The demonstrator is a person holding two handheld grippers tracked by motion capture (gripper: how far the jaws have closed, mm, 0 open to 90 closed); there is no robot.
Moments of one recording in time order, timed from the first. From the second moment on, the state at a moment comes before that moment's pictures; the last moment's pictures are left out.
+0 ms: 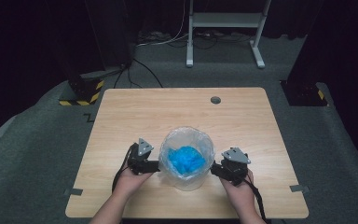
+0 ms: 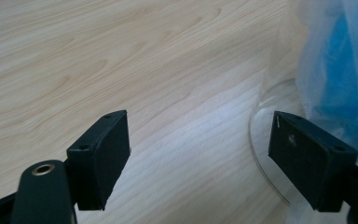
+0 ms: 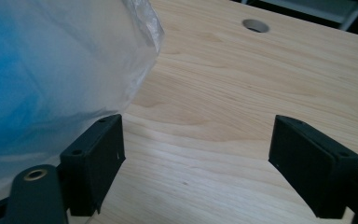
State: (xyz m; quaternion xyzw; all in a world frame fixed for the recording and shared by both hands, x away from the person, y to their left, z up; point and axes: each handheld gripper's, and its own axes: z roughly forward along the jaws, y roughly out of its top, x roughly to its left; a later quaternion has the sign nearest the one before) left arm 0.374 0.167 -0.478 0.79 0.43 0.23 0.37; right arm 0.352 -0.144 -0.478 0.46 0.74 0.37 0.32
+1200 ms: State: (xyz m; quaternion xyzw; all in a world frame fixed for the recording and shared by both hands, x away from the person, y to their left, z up) left arm 0.332 0.182 -0.418 0.69 0.44 0.28 0.51; right arm 0.328 -0.190 -0.425 0.47 0.66 0.47 0.35
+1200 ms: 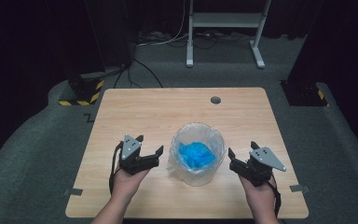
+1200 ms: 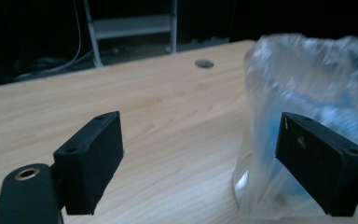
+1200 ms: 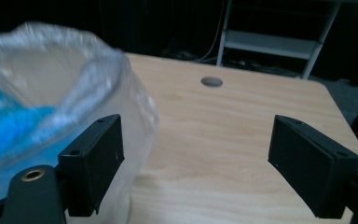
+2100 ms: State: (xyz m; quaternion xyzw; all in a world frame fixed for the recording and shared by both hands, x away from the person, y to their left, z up) left arm 0.307 0.133 -0.411 0.71 0.41 0.23 0.52; right arm 0.336 -0.142 -0.415 0.44 0.68 0.46 0.35
